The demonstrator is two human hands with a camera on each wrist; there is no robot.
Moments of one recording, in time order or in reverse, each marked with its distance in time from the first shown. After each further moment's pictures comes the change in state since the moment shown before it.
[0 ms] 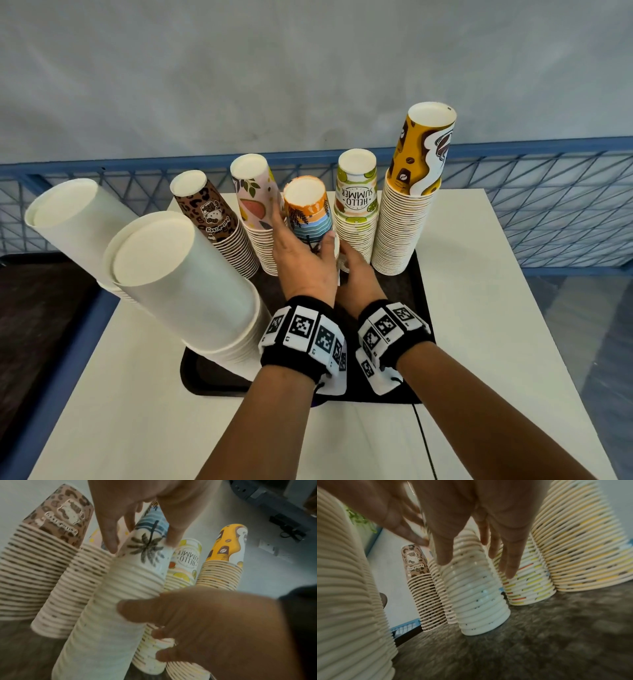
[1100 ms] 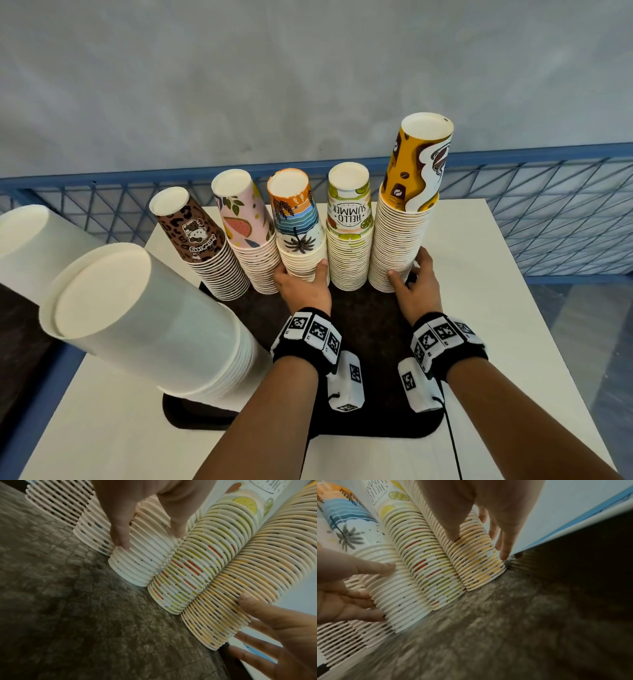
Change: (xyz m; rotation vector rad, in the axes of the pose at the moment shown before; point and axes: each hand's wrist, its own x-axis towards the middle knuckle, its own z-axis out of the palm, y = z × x) left_hand 0.011 -0.052 0.055 -0.118 0.066 -0.500; right_hand 0.021 0.073 -0.069 0.051 0.366 0.124
